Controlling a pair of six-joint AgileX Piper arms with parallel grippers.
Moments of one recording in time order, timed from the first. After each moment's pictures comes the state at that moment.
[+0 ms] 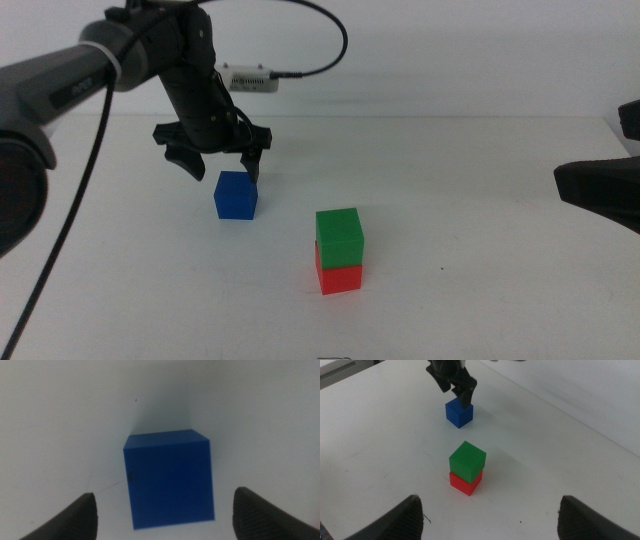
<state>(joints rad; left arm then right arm) -0.26 2.14 -1.86 -0.07 1.15 -0.09 0.50 0.85 -1.09 0.21 0.89 -0.32</state>
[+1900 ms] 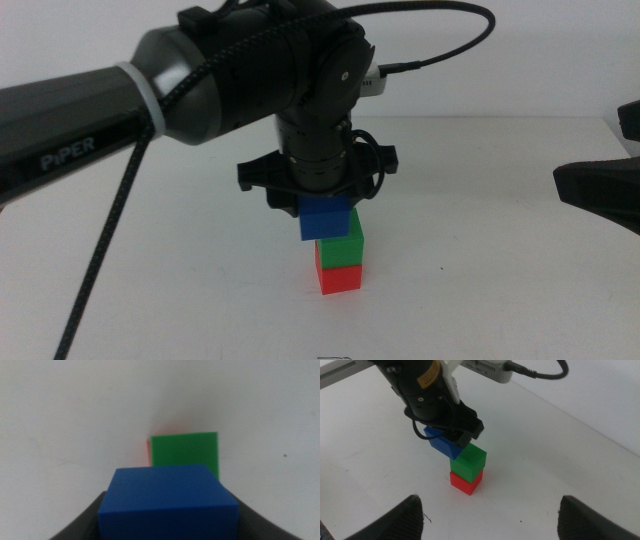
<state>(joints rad) -0.77 1.81 -1.63 0.18 1.17 -0.89 0.50 0.85 -1.09 0.21 0.89 -0.32</state>
